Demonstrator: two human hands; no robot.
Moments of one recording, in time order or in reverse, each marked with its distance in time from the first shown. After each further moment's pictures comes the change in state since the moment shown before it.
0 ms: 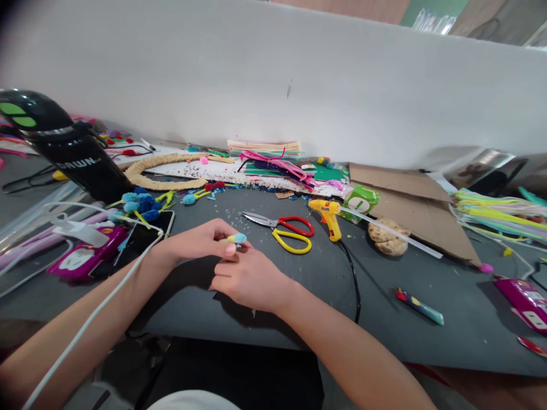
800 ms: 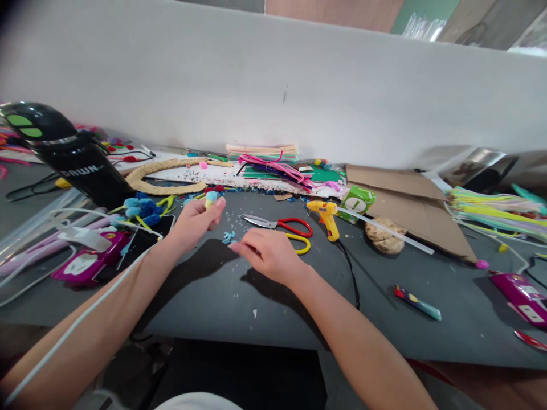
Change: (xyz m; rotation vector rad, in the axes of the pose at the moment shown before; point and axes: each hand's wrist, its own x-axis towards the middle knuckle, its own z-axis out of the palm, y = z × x) left_hand 0.012 -0.015 -0.013 0.003 0.524 0.047; right_hand -0.009 0.027 -0.022 0.308 0.105 0.507
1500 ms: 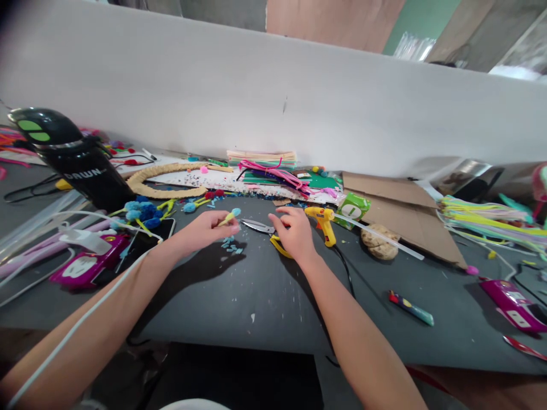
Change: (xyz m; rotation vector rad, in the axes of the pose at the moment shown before) left_hand -0.002 0.005 0.001 0.130 -0.281 -0.113; right_hand 0.001 0.068 -0.016 -0.147 0.367 0.297
